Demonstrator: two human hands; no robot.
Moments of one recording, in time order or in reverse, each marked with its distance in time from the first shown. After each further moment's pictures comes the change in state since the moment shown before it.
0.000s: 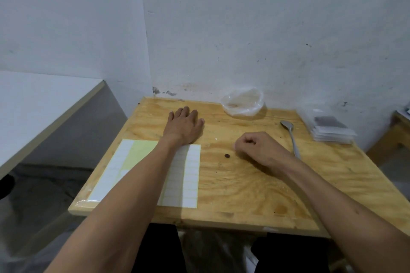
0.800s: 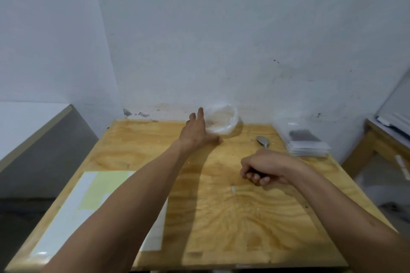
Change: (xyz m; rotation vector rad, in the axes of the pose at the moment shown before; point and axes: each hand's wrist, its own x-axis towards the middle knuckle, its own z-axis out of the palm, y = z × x) left_hand 0.057 0.113 -0.008 -0.318 -0.028 -0.031; right_hand 0.016 0.022 -0.071 0.151 -0.217 0.496
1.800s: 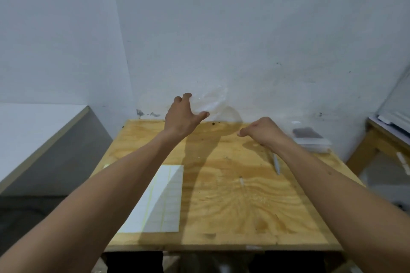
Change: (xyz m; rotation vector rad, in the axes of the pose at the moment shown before) left_hand -0.053 -0.003 -0.083 -0.102 0.290 0.023; right_hand 0.030 -0.038 -0.011 -0.016 0.516 -0.338
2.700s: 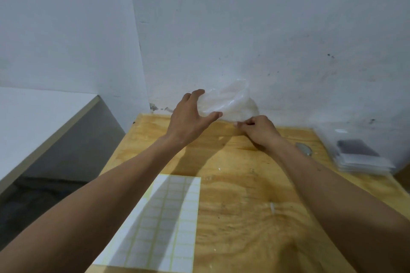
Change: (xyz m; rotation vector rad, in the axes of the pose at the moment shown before) left_hand 0.024 -0.050 0.002 -0.079 0.042 0.053; right_hand 0.089 -0.012 0.084 0.014 -0.089 -0.080
